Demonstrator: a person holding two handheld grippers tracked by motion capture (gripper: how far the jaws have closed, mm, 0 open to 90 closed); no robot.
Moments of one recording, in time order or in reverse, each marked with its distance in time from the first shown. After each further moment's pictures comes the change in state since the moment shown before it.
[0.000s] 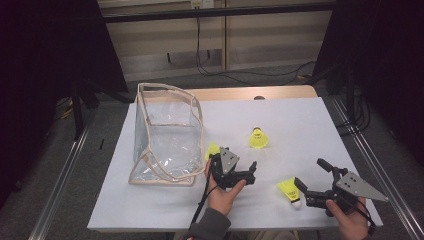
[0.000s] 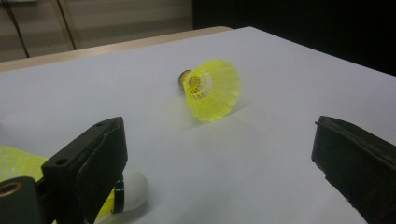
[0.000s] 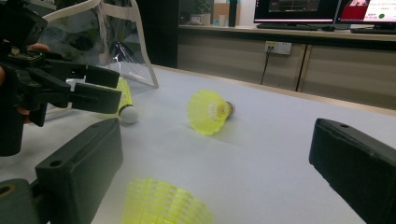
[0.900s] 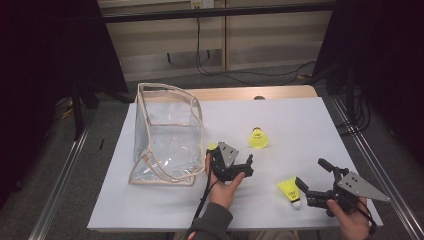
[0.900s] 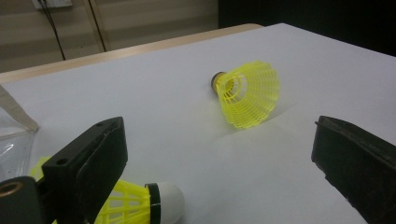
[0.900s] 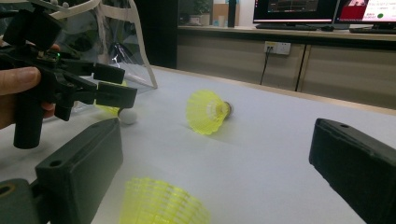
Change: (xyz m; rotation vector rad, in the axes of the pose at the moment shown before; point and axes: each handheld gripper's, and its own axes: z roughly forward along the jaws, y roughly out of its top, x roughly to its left) left arm 0.009 0.001 0.013 0.019 0.086 0.025; right arm -0.002 0.000 -0.002 -0.002 -0.004 0.009
